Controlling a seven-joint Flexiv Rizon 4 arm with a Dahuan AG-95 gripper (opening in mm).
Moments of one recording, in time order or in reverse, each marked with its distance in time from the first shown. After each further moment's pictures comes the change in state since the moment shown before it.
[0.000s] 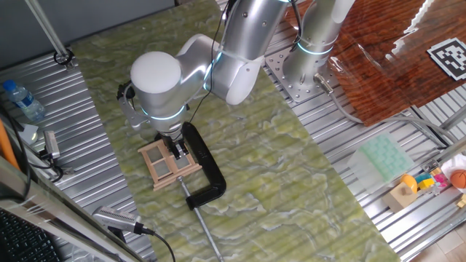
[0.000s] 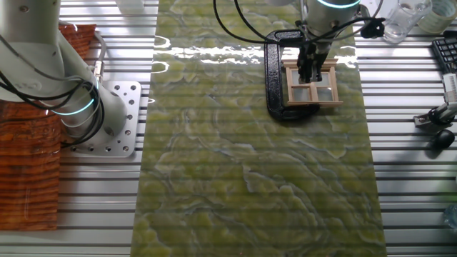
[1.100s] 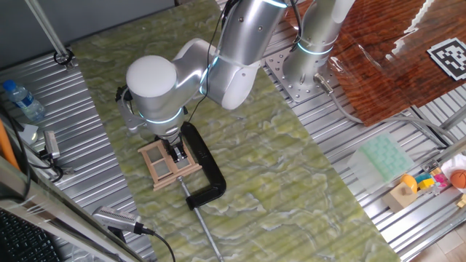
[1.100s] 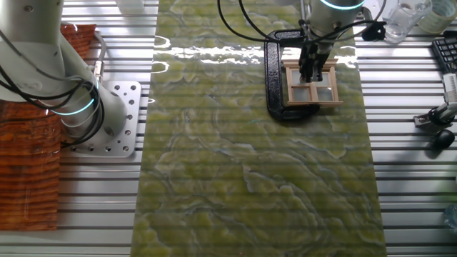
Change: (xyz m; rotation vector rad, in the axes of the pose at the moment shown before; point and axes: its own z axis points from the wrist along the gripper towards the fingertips) arm -0.004 0.005 0.008 -0.014 0.021 0.044
